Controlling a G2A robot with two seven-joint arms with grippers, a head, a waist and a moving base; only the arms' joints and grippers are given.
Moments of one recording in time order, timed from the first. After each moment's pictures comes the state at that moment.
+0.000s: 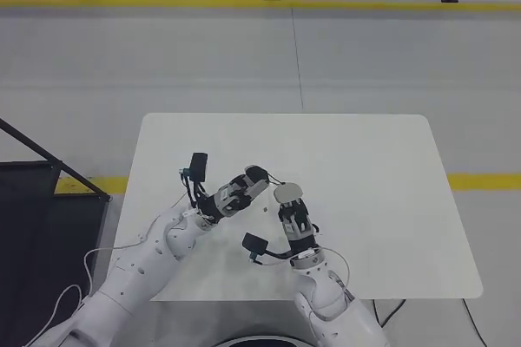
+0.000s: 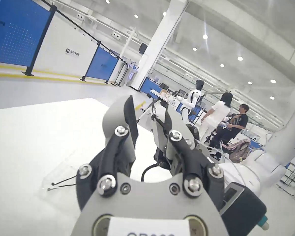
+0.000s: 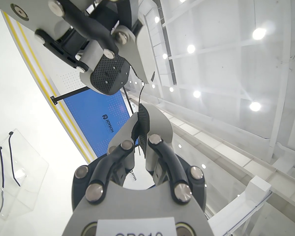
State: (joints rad) left arm 0.92 -1.16 -0.85 -1.18 0.56 -1.01 0.36; right arm -1.29 -1.43 0.94 -1.48 -2.98 0.68 0.13
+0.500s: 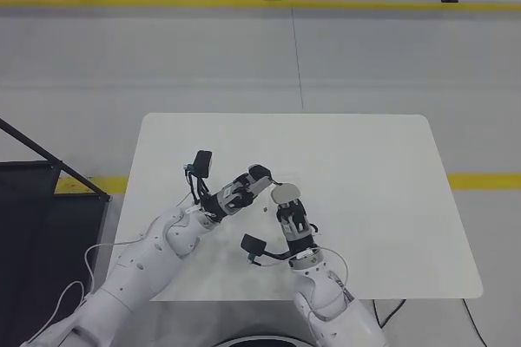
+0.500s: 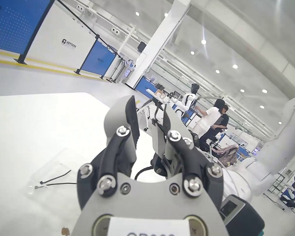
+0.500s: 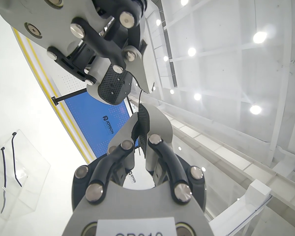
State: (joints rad) left arm 0.90 -1.16 -0.83 -1.18 0.42 -1.01 0.26; right arm -1.30 -1.45 0.95 -1.48 -3.00 0.67 0.11
